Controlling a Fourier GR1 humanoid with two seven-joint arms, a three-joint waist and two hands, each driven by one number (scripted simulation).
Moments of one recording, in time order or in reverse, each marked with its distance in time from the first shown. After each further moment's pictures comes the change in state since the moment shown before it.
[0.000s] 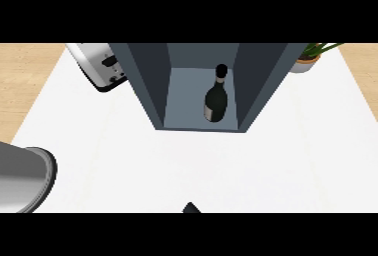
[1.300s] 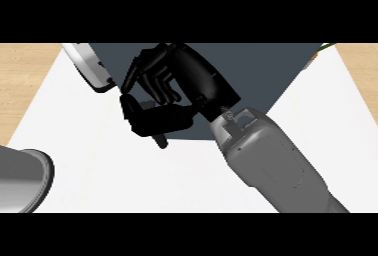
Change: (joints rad) left arm 0.006 -0.039 0.202 0.011 0.081 -0.198 0.208; right arm -0.702 -0.021 -0.345 0.819 -0.100 -0.158 -0.253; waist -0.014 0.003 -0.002
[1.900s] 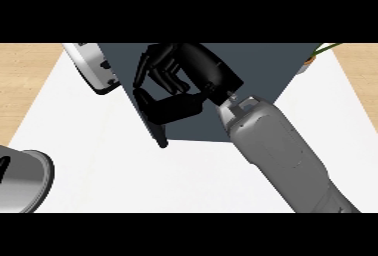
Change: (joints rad) left arm -0.175 -0.071 -0.150 0.022 -0.100 0.123 0.073; right arm -0.024 -0.032 -0.035 0.123 -0.015 0.124 -0.185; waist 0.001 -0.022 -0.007
